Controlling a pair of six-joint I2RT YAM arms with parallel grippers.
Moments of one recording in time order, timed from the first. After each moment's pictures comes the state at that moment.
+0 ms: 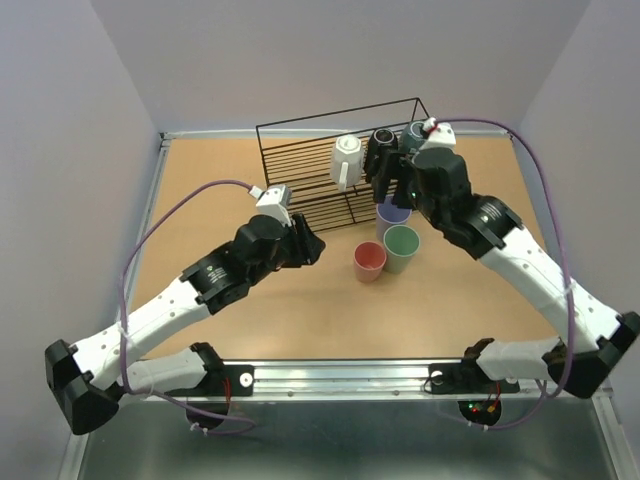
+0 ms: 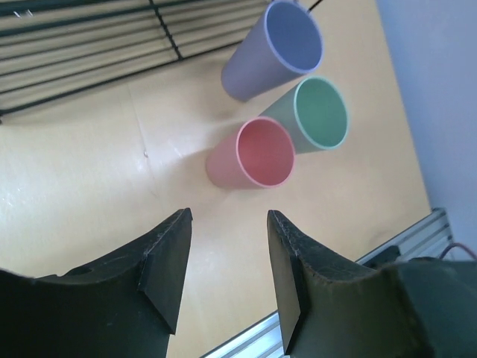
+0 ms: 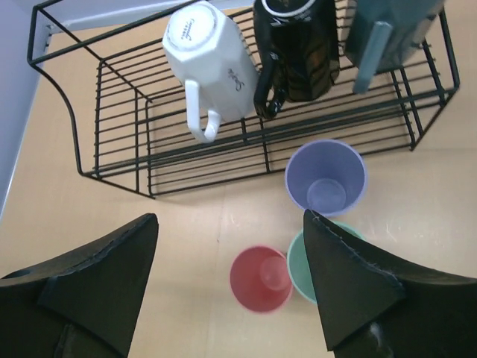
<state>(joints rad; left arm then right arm) -0.86 0.95 0.91 -0.38 -0.22 -0.72 0.70 1.30 1.47 -0.60 0.43 0.50</state>
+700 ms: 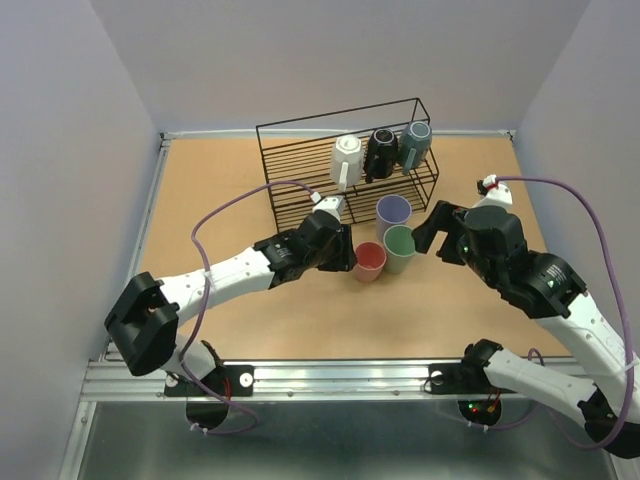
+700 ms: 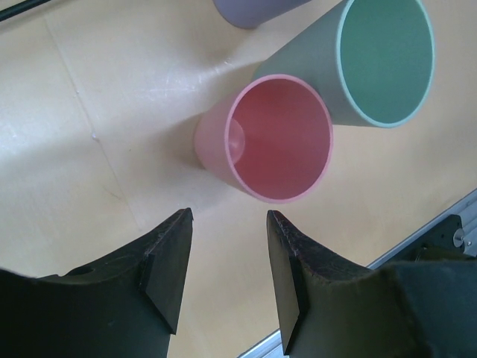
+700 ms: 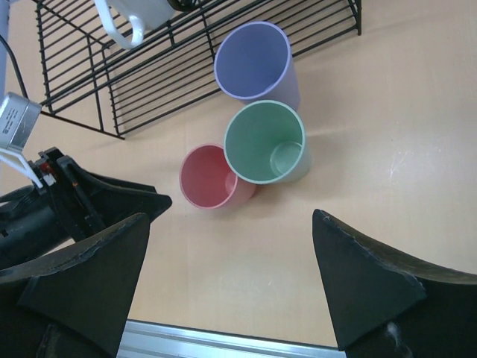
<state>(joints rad) -0.91 1.41 0.98 -0.25 -0.10 -0.70 0.70 0.84 1.18 -0.88 0.44 0.70</state>
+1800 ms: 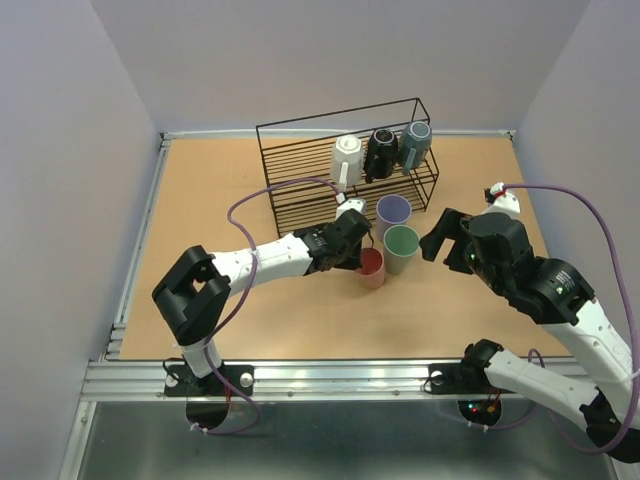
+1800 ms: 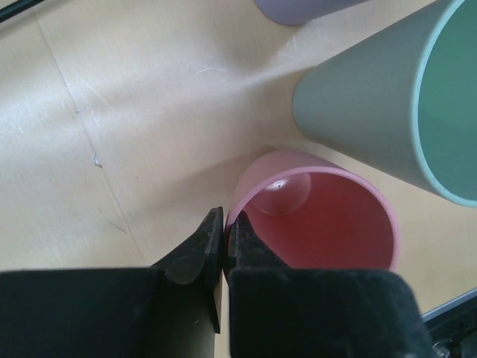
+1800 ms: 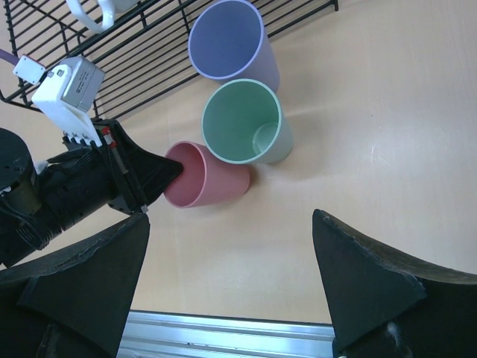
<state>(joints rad) -0.96 1.71 1.19 -0.36 -0.21 -0.68 0.70 0.80 1.18 -0.99 0.46 0.74</state>
